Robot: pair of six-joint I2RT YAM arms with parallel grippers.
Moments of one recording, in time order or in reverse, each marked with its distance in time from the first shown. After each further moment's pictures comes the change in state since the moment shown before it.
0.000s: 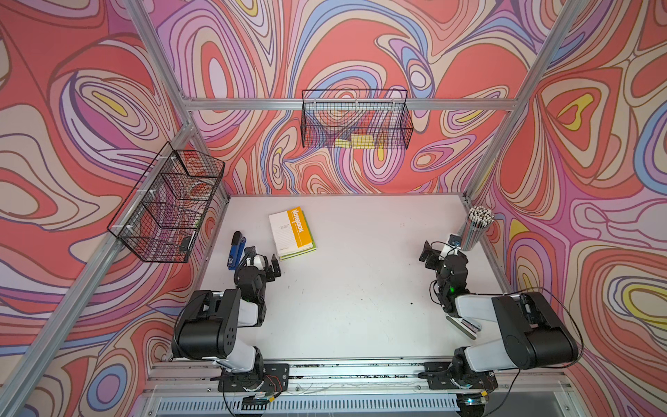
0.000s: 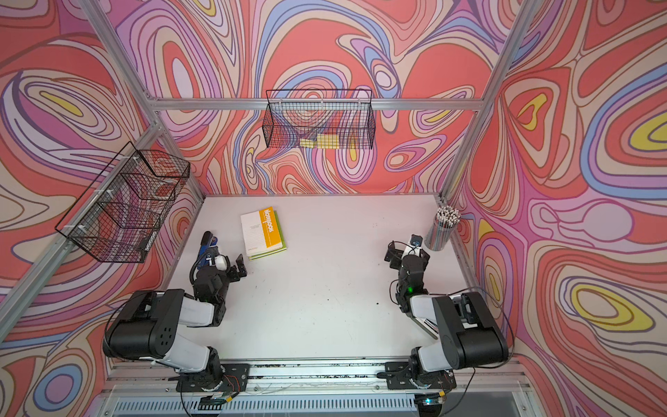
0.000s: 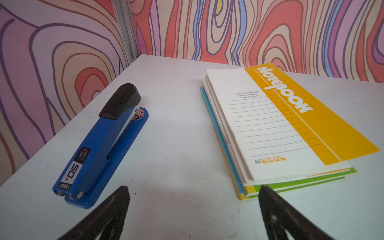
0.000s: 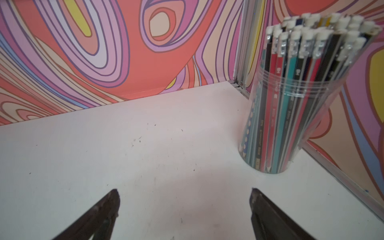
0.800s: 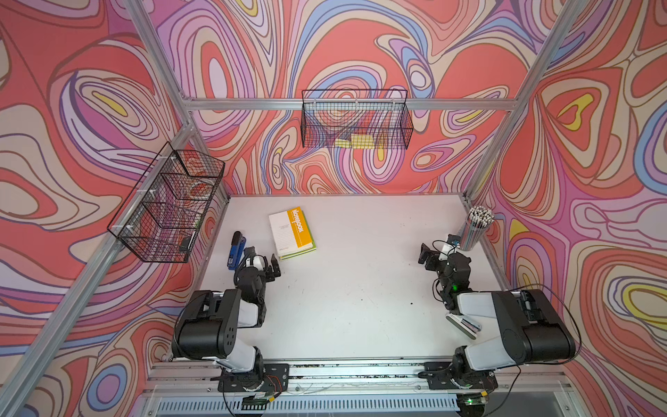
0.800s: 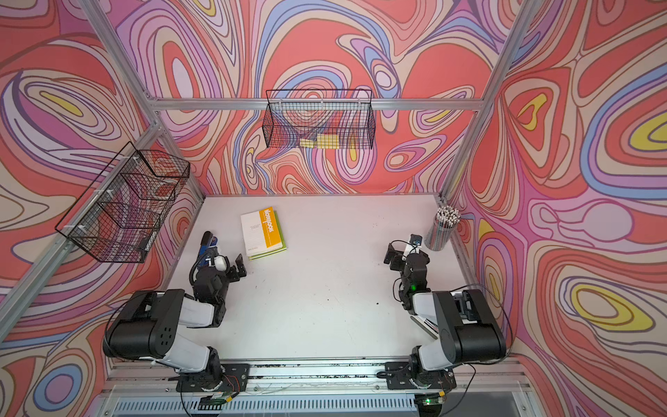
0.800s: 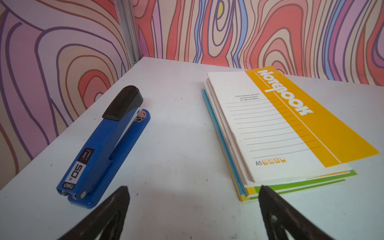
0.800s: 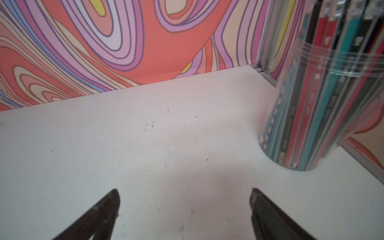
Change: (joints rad) left arm 0.000 0.000 -0.003 0.012 -0.007 -0.002; right arm -0.063 0.032 0.100 -0.142 -0.181 -0.018
